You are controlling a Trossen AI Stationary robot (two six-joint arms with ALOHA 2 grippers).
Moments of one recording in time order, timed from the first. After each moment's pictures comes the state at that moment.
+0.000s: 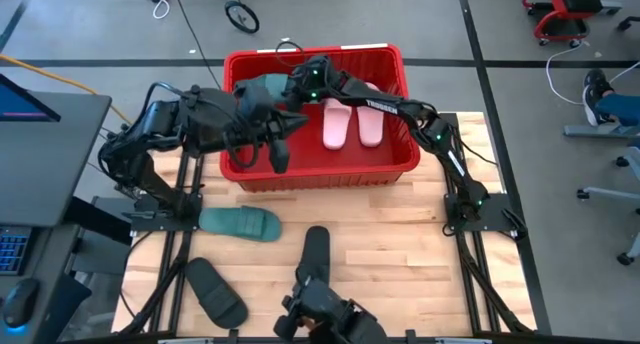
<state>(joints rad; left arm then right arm) -0.10 1.62 2.30 -0.95 -0.50 -0.30 -0.62 2.38 2.14 -0.18 -0.28 0.19</state>
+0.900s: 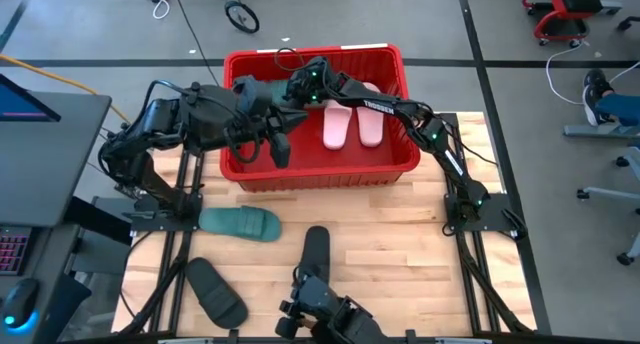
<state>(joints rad) -0.08 1.62 2.30 -0.94 -0.50 -0.36 -0.63 2.43 2.14 -0.16 -0.31 0.02</state>
